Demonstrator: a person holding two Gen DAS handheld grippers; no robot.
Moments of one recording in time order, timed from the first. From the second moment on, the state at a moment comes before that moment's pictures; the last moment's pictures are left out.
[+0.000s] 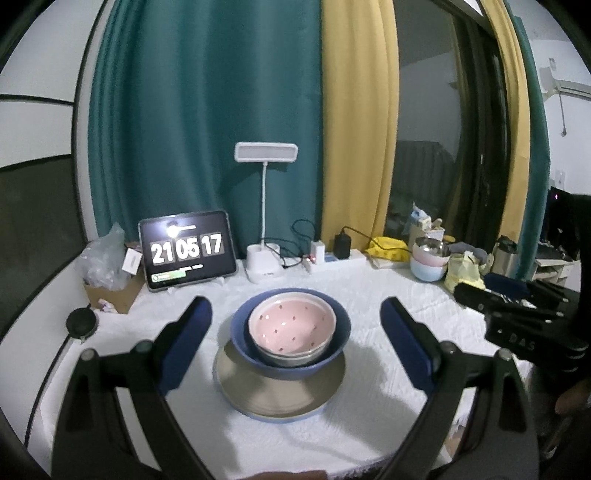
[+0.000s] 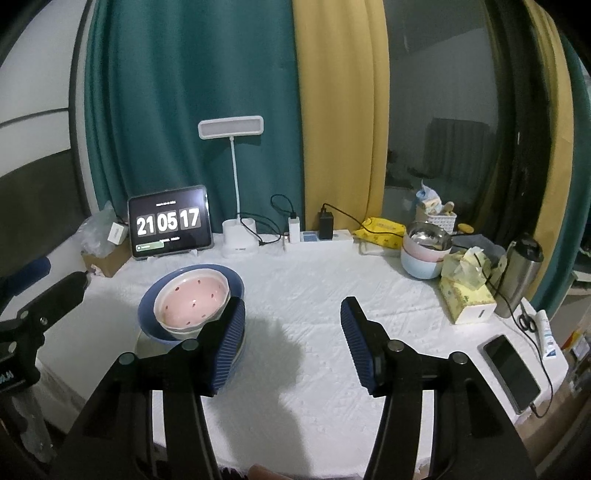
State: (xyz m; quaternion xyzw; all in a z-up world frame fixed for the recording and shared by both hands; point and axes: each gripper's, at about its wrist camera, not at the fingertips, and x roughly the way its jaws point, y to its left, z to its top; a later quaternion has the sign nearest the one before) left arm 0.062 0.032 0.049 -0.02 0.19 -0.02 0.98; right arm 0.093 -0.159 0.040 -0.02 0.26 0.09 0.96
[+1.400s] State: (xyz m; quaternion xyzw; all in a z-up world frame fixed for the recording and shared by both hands) left arm 0.024 0.046 0.097 -0.02 0.13 -0.02 0.99; right arm 0.038 -0.165 0.087 -0.05 0.19 0.07 0.98
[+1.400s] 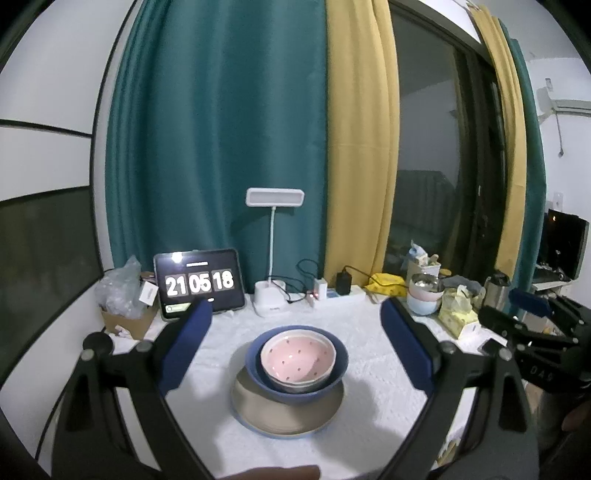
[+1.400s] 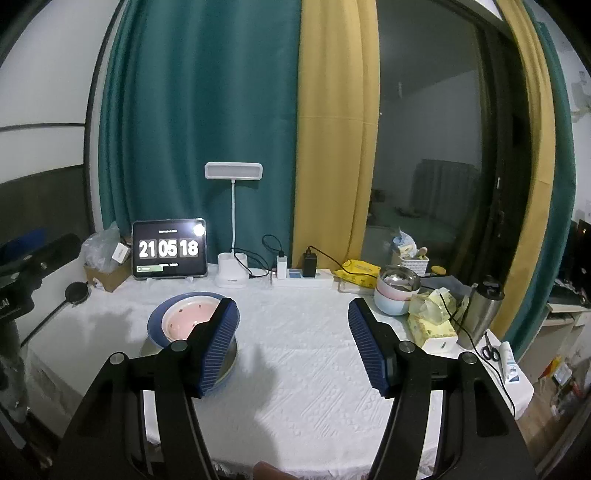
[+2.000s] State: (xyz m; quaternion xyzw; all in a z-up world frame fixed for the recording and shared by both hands) left arm 0.030 0.043 0.094 -0.02 0.13 -0.02 0.99; right arm 0.038 -0.164 0.086 -0.05 0.19 0.07 0.98
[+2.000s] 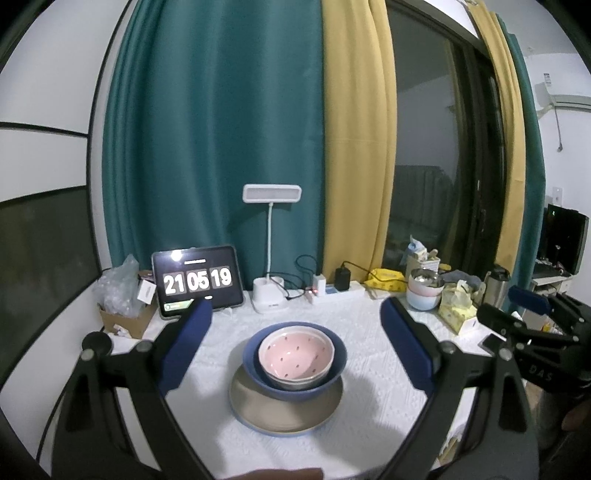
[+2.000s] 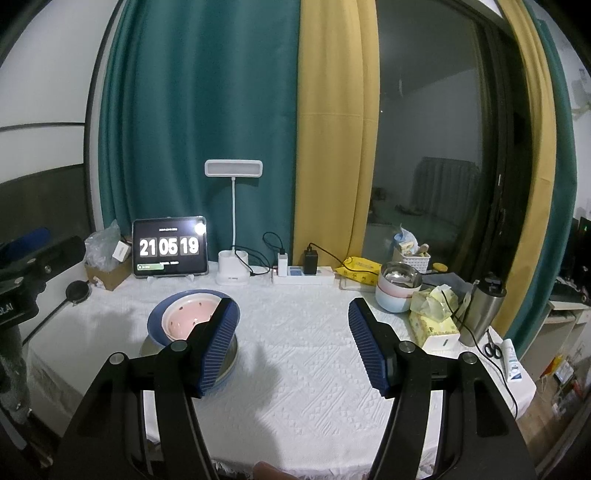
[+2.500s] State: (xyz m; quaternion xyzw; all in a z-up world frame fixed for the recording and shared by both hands) left arm 0.030 0.042 0.094 -0.02 0.13 -0.02 0.99; right arm 0.038 -0.164 0.086 -0.05 0.19 0.07 0.98
